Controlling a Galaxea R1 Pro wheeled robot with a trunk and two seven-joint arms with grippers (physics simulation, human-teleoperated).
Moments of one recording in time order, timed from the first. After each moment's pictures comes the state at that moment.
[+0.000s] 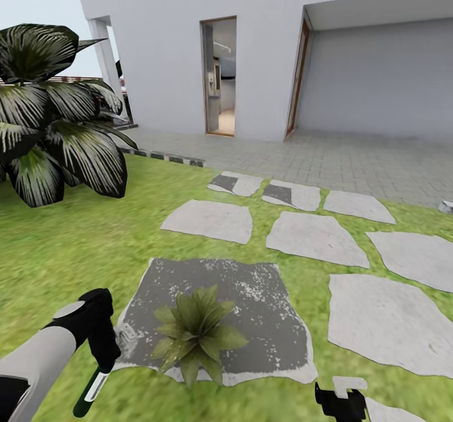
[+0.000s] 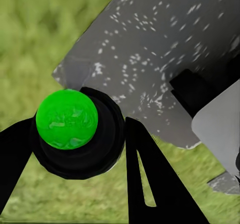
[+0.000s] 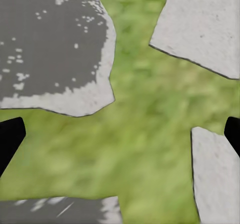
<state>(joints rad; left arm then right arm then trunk) -0.83 0.24 -0.19 -0.43 -1.06 0.69 -1.31 -0.46 -0.06 -0.28 -0.08 0.29 -0.38 -0.18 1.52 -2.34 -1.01</state>
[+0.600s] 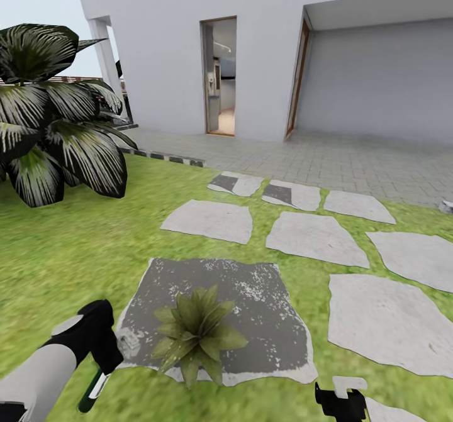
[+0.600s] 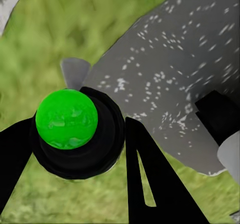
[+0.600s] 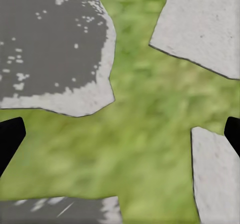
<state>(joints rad) -0.73 0.21 -0.09 -0.51 -1.06 0.69 -1.13 -0.46 -0.06 -0.28 -0.08 0.29 -0.38 -0.18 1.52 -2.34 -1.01</state>
